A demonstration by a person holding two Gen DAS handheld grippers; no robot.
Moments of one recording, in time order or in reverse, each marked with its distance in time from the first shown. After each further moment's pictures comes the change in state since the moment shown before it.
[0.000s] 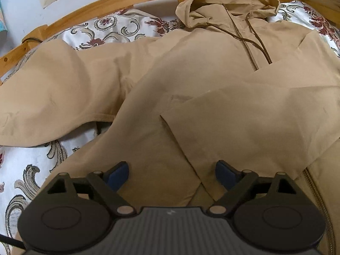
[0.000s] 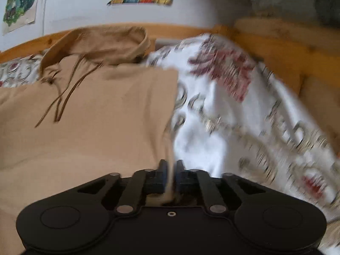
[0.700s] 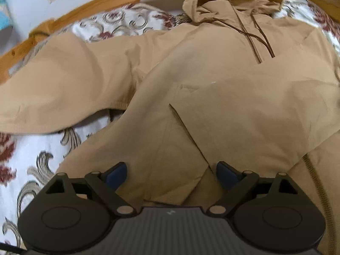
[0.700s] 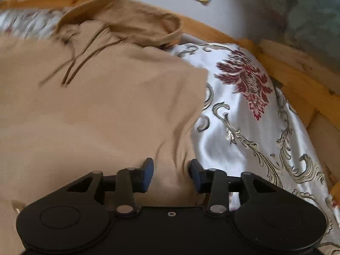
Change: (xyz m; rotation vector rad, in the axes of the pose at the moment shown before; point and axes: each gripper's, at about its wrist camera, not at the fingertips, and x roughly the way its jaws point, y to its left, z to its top) left arm -0.014 0.014 -0.008 -0.037 0.050 -0.008; right arm 0.015 0.055 -0.027 -0.265 0.073 -0.046
